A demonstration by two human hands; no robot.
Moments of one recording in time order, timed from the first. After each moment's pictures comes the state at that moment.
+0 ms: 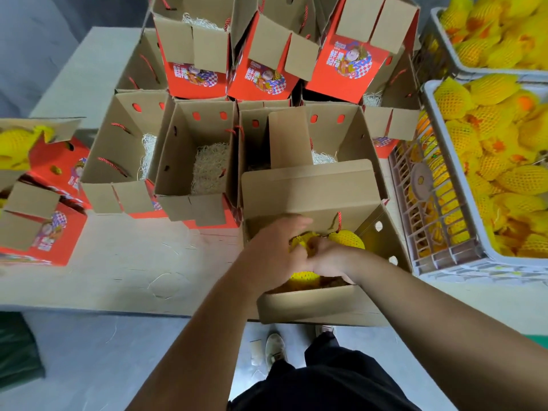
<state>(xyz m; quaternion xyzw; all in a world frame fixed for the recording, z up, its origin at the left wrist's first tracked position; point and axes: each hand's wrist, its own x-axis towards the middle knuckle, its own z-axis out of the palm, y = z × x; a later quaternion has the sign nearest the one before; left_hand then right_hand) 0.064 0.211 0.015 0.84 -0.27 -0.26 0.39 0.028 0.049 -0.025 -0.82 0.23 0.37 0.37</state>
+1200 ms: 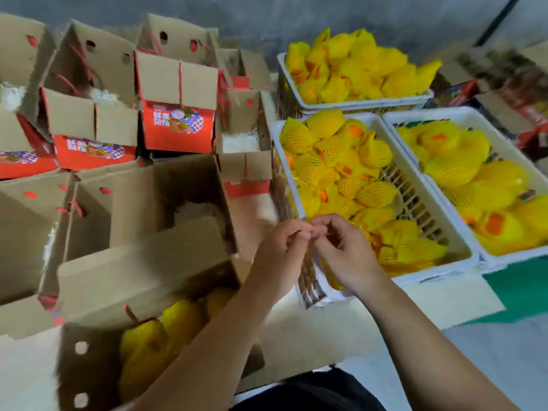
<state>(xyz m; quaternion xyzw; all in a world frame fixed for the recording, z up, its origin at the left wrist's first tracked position) 0.016 -0.094 0.017 0.72 -0.26 -0.23 0.60 -0.072 -0.212 0.033 -0.82 0.27 -0.17 0.47</state>
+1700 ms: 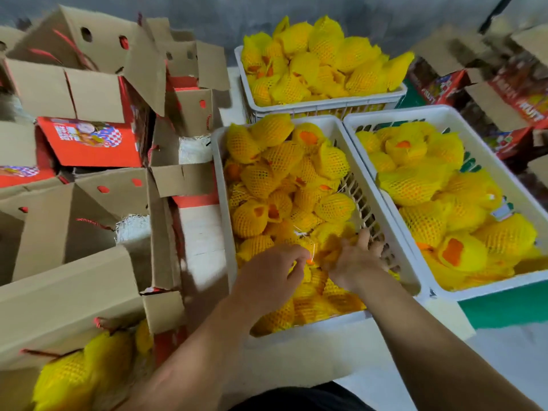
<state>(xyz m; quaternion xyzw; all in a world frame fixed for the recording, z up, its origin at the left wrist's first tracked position) -0.006 -0.214 -0.013 0.82 -0.43 -0.22 0.30 -0.095 -0.391 -0.017 -0.85 0.44 0.28 0.12</state>
